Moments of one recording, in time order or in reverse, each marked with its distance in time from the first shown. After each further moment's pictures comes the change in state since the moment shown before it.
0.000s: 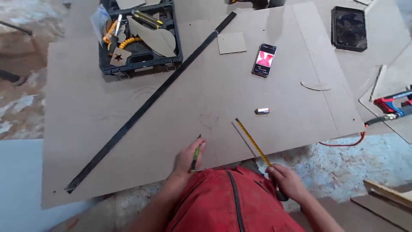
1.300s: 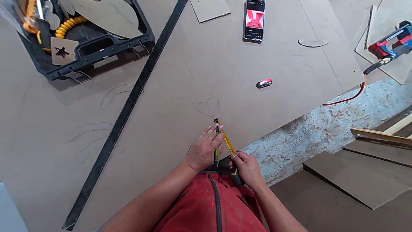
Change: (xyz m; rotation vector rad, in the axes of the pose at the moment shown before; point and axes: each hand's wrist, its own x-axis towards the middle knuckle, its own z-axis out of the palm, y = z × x) left_hand 0.022 -0.043 0.016 0.161 -0.274 0.661; right_hand 0.043 -0.085 0.207 0.550 0.249 0.167
